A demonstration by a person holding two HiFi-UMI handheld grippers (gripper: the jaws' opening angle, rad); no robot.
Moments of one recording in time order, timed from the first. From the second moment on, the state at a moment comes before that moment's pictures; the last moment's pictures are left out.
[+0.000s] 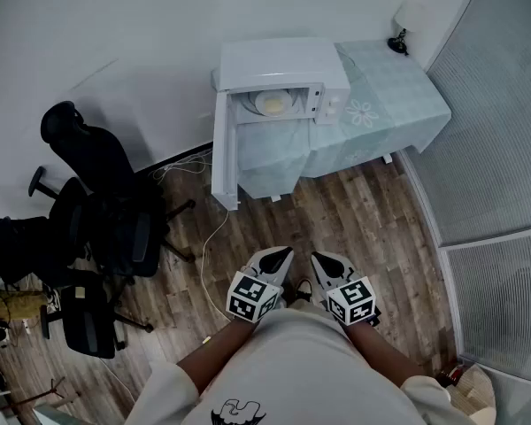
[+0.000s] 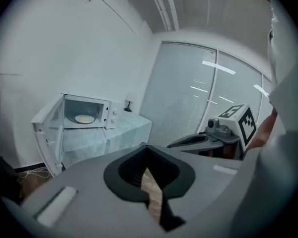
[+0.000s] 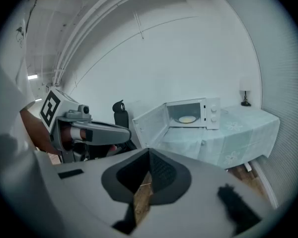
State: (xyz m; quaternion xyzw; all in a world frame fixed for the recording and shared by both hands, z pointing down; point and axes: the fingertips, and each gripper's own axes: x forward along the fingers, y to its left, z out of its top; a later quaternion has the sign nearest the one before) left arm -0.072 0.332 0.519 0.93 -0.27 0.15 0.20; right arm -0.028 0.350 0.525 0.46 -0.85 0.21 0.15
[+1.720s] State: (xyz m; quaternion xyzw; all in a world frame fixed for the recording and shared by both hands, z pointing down) left arm -0.010 -0.021 0.534 0.87 -0.41 0.14 0.23; right arm 0.060 -0.010 0.557 0.35 -0.89 0.20 0.20
